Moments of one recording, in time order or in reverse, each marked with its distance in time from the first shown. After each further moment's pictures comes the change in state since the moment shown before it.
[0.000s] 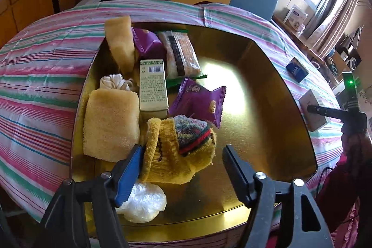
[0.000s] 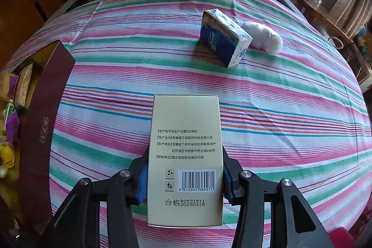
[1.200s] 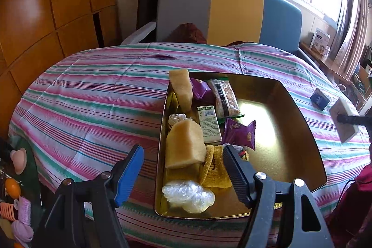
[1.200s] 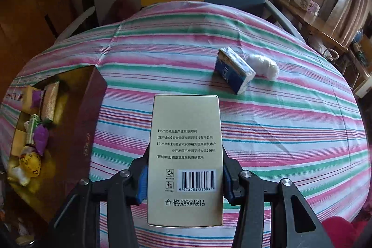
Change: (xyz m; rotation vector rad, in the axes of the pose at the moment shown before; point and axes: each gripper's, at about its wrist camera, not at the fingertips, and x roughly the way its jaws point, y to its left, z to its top) left arm -0.077 0.014 -0.002 -0.023 -0.222 0.254; right arm -0.067 0.041 0.011 0.003 -0.119 0.032
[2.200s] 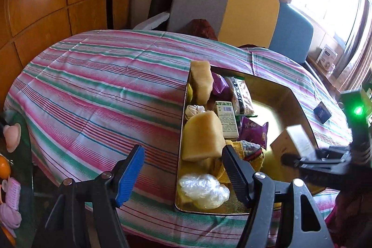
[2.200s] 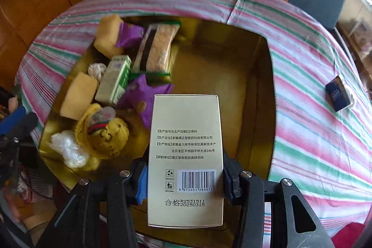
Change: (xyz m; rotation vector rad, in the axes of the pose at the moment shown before) left arm 0.009 0.040 -0.009 -0.129 0.031 -0.033; right arm 0.028 0.227 -0.043 -0.269 0.156 0.123
